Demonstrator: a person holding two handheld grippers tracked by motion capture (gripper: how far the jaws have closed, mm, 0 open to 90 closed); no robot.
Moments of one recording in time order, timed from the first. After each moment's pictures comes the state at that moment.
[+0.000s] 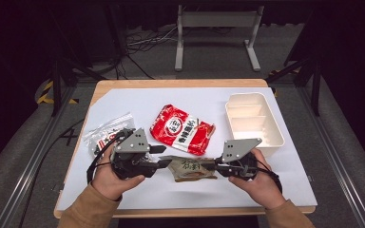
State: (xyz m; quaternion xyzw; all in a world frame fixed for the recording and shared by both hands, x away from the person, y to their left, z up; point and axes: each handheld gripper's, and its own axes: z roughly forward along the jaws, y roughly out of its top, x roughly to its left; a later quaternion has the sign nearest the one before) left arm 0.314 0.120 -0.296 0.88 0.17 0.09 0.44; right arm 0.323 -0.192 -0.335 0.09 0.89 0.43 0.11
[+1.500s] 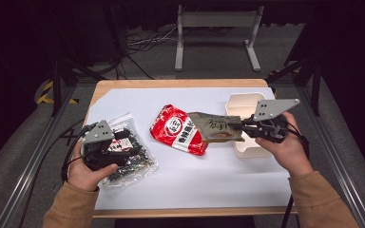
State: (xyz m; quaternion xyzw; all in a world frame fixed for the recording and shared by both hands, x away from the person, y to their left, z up) left arm 0.341 0.192 -0.321 0.83 0.28 0.15 0.46; right arm 0.380 -0.257 -0.272 0.12 0.87 0.43 0.20
